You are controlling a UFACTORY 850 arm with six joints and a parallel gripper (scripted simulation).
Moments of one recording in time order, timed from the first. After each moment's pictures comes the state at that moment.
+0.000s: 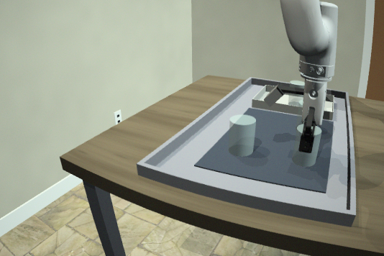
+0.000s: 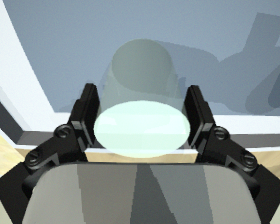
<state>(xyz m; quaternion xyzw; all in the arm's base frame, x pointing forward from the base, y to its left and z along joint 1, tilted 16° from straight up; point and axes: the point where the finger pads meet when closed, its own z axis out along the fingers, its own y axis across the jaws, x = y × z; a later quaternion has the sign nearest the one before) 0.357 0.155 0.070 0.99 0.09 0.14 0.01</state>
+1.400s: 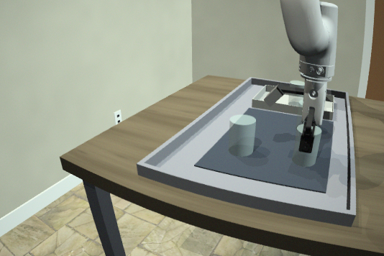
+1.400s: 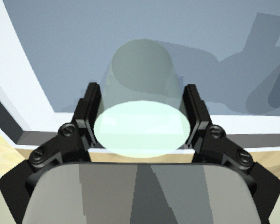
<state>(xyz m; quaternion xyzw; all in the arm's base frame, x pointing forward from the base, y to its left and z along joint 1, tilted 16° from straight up) 0.357 0.155 0.070 0.99 0.09 0.14 0.01</state>
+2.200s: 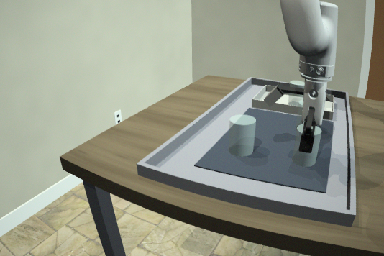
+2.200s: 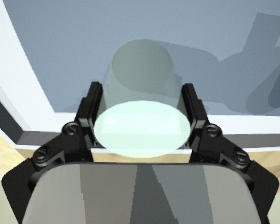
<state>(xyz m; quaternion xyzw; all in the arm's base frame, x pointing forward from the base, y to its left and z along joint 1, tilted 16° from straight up) 0.357 0.155 0.070 0.99 0.09 0.14 0.01</state>
